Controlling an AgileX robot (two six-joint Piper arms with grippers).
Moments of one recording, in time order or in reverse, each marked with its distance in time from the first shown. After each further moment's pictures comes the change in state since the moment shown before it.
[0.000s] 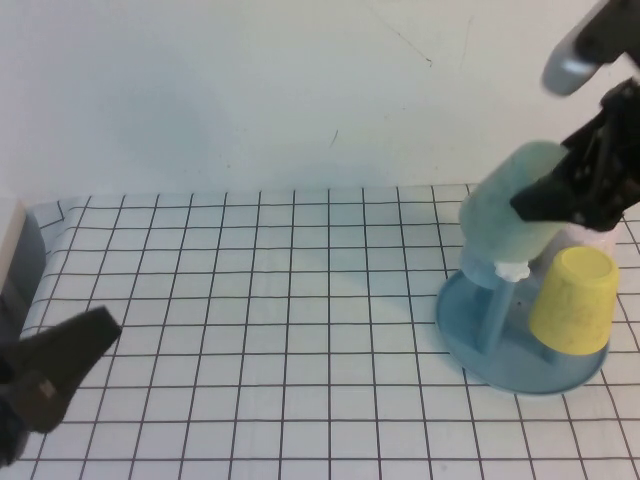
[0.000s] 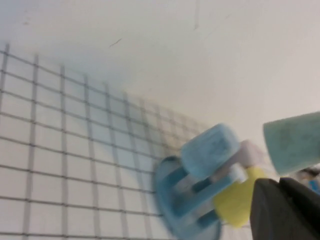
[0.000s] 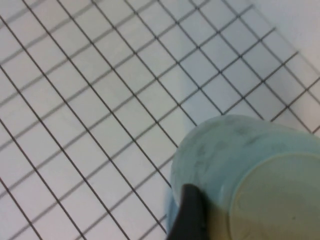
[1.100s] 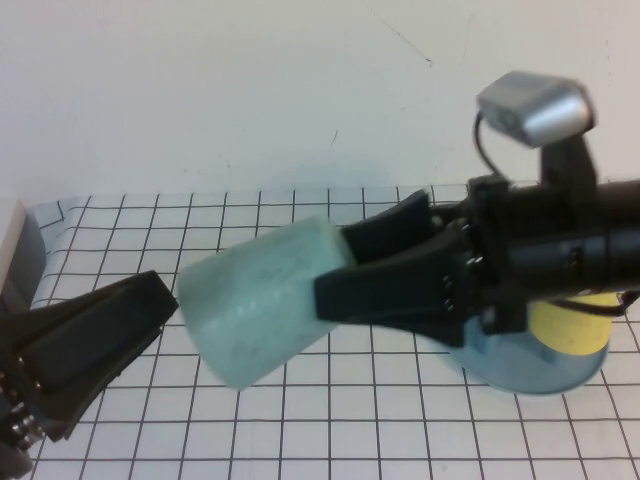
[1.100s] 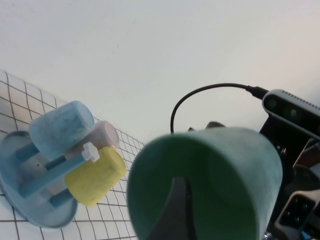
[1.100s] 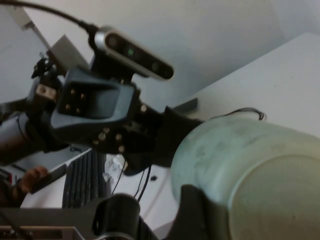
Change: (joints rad) right arm 0.148 0.049 0.349 1.285 0.251 -0.764; left arm 0.000 0.000 -0.043 -0.312 0.266 -0.051
